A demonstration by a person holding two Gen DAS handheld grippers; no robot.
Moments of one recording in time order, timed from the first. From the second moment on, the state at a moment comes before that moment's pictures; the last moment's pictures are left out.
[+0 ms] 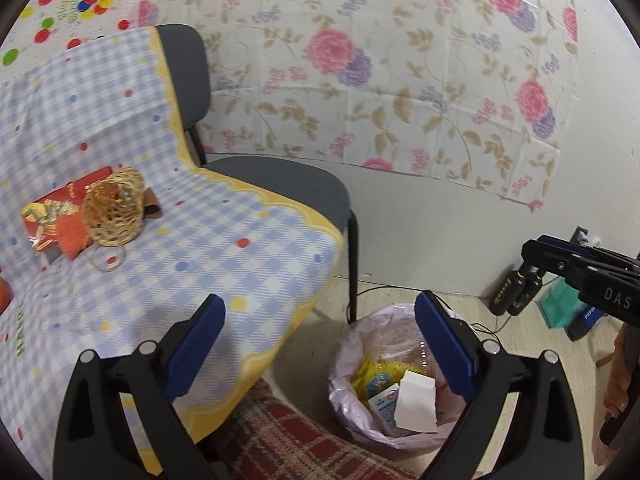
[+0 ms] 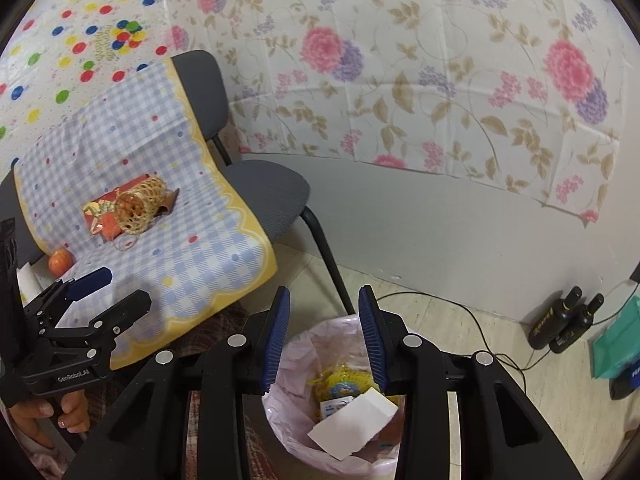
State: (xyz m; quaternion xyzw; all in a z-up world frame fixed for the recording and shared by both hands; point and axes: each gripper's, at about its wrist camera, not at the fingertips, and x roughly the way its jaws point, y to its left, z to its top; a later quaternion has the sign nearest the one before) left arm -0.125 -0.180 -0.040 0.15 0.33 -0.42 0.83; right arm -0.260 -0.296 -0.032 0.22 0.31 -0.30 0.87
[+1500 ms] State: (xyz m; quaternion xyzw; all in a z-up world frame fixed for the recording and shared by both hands) left arm 0.086 -0.006 -0.018 0.07 0.32 -0.13 0.93; right arm 0.087 -0.241 -0.039 0.09 0.34 -0.07 0.93
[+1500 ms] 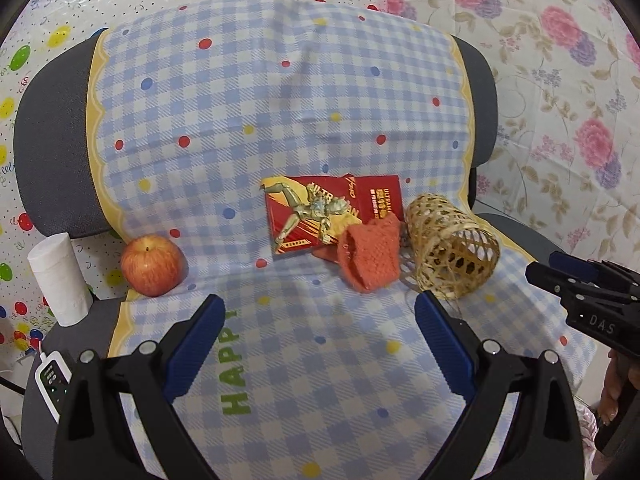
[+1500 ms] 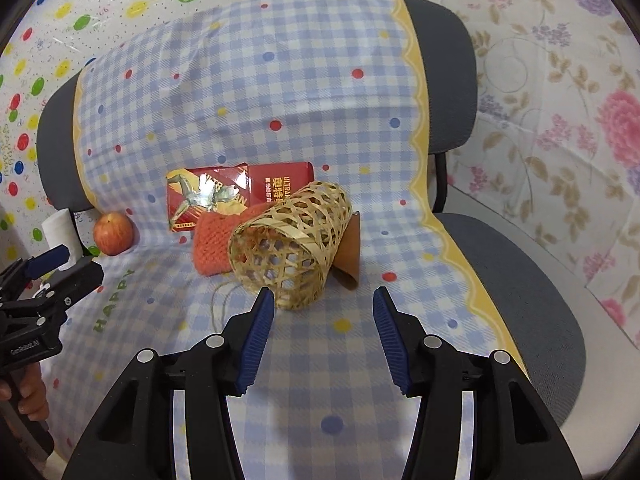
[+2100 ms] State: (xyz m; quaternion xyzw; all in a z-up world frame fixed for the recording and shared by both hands) left arm 0.113 0.000 -0.043 0.06 0.35 -0.12 0.93; right arm 0.137 -0.243 -0.059 0.06 0.35 -0.03 0.93
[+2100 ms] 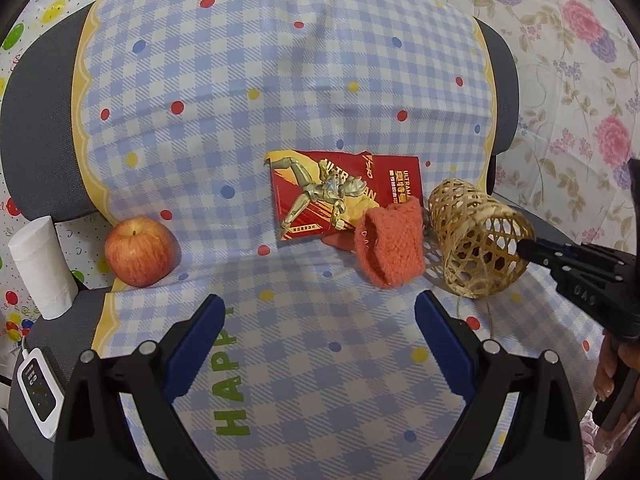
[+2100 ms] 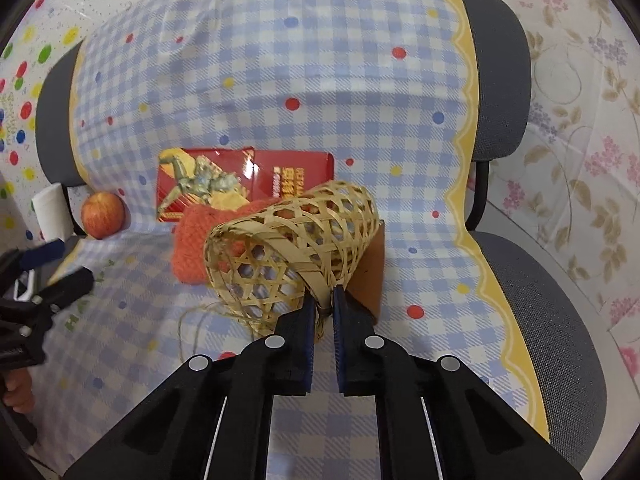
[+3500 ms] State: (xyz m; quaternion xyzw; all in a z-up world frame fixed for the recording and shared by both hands) left arm 0.236 -0.003 -0.046 0.00 0.37 -0.20 0.91; right arm 0.133 -0.292 0.003 0.14 0.30 -0.13 0.94
